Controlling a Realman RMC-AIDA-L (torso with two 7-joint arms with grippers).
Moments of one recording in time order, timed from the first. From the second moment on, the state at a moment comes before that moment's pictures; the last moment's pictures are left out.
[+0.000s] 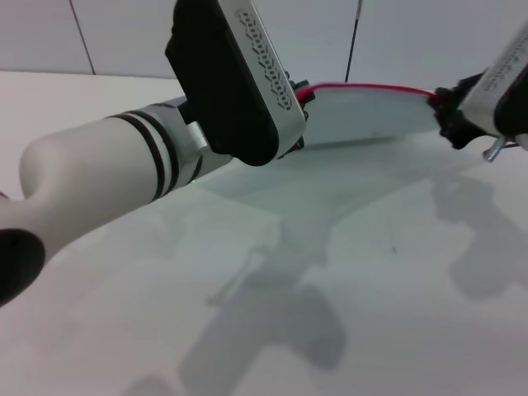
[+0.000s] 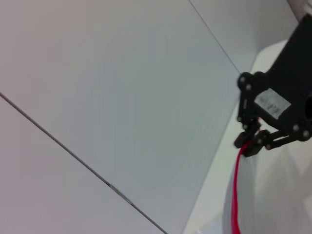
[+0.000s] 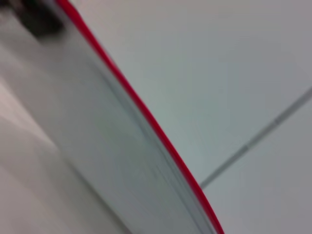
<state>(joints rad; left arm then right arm) -0.23 -2.02 -1.13 -1.72 2.87 -0.54 0.62 0.42 2.03 -1.60 -1.29 -2.46 -0.62 2.09</state>
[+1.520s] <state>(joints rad) -0.17 -2.03 -1.20 -1.74 2.86 -0.45 0.64 0.37 2.03 -1.47 -1.19 -2.53 -0.35 2.15</state>
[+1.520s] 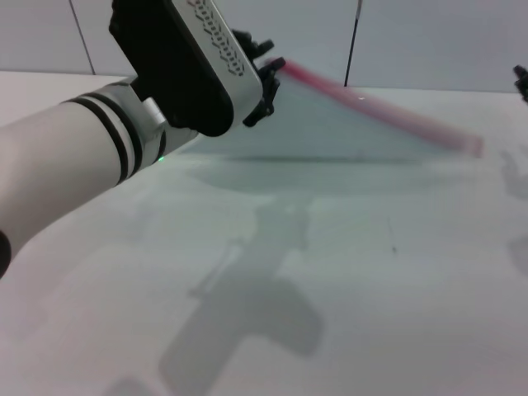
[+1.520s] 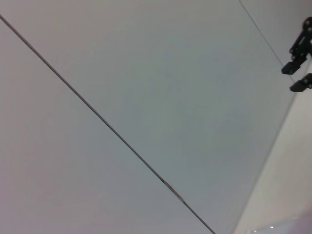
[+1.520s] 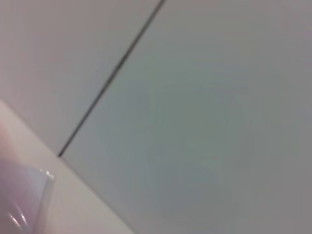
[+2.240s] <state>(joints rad) -0.12 -2.03 -1.18 -1.45 2.64 0.22 0.57 0.25 2.03 -1.81 -1.13 -2.43 0.31 2.59</state>
